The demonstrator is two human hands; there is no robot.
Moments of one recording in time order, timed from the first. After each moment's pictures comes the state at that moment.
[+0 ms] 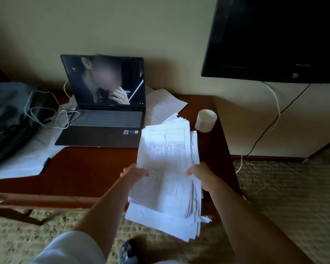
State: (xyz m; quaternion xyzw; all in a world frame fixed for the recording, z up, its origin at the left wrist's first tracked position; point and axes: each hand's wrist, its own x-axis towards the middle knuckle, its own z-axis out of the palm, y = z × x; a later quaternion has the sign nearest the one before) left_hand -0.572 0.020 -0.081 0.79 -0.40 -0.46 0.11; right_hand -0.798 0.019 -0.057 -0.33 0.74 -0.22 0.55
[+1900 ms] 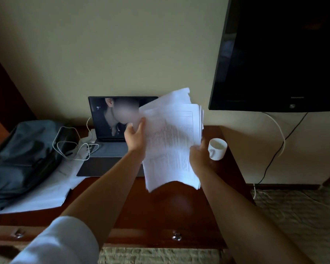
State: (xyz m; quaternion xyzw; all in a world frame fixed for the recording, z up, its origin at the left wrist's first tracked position) left_hand -0.538 -0.052 0.081 0.55 -0.35 -0.37 0.66; right_hand -0.710 -0.040 0.032 -0.42 0.65 -0.53 0.34
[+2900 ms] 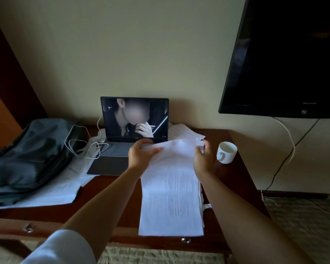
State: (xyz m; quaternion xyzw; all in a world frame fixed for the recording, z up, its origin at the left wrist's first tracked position) left_hand -0.497 -0.017 0.042 0.63 -0.50 -0.29 0.52; right_hand -0.684 -0.043 0.010 -0.42 0.65 -0.56 0.30
